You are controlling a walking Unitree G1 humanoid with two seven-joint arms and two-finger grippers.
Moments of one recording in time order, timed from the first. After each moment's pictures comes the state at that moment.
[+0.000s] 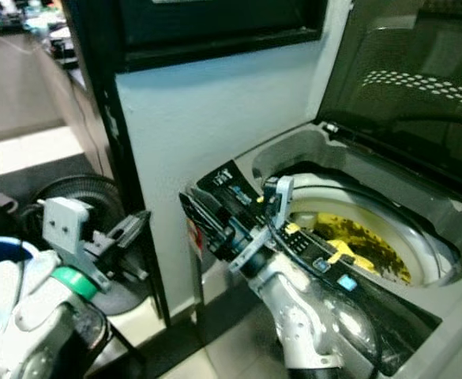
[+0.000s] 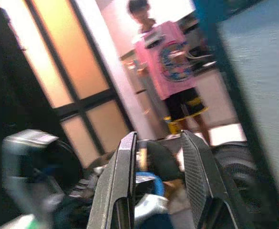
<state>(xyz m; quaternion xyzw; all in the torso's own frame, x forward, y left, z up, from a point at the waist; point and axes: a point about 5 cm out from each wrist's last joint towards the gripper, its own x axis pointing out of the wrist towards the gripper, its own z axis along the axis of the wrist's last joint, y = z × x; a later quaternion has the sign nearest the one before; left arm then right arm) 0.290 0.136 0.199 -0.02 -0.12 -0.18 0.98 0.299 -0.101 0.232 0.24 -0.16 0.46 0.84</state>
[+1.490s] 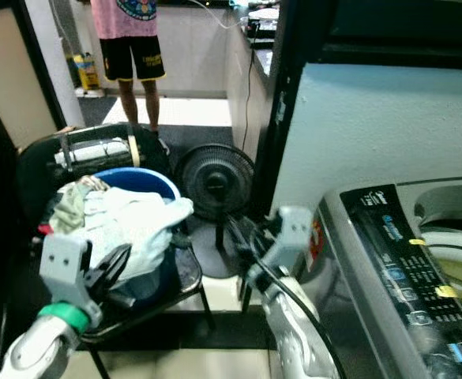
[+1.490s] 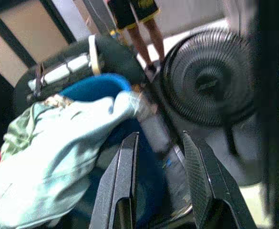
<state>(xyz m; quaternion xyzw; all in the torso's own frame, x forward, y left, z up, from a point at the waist) 0.263 0.163 0.130 -0.02 -0.02 -0.08 1.00 0.312 -0.131 0.148 0.18 -0.04 0.14 0.97</state>
